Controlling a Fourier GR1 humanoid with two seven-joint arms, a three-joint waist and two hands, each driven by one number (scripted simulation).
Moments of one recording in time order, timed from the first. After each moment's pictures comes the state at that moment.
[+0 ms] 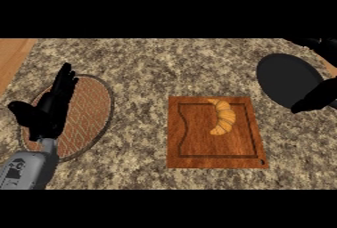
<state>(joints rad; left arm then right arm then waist) -0.23 0.33 -0.06 -1.47 0.16 0.21 0.06 -0.67 -0.75 0.17 -1.29 0.14 0.50 -0.22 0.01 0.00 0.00</state>
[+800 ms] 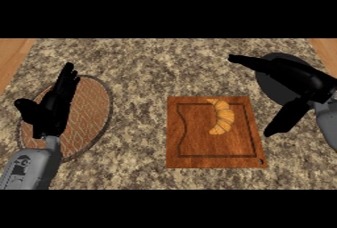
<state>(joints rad) -0.25 0.28 -0.02 -1.43 0.12 0.17 0.06 -0.58 -0.57 0.18 -1.49 0.22 0.61 0.03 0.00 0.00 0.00</state>
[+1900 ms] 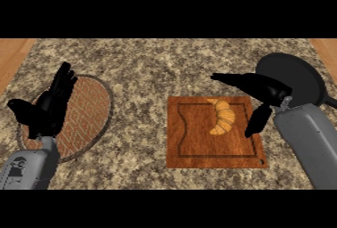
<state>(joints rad) -0.24 0.25 0.04 -1.45 0.08 0.11 0.07 -0.59 -0.41 0.23 -1.25 0.57 0.61 -0.10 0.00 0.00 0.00</state>
